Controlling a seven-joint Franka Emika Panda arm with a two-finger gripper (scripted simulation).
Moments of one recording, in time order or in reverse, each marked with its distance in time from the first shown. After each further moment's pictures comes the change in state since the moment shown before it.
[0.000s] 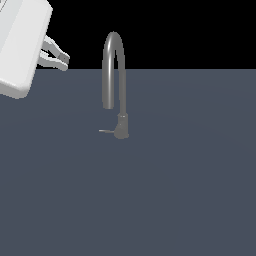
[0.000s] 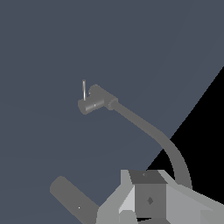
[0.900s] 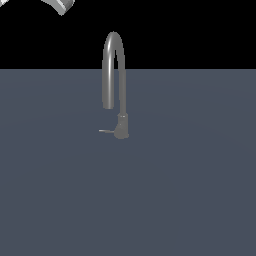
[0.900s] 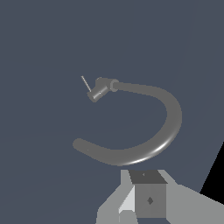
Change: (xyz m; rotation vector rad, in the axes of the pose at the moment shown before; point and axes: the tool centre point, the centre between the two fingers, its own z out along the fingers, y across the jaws) arm -0.074 0.036 -0.032 0.336 0.011 0.364
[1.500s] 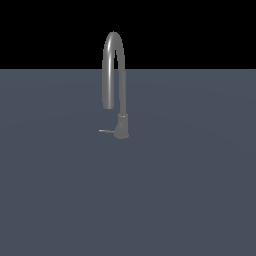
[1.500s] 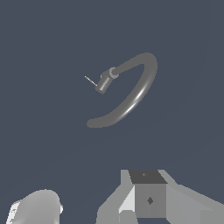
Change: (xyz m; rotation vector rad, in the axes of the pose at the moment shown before) arm -0.066 0.033 -0.029 0.303 0.013 0.332
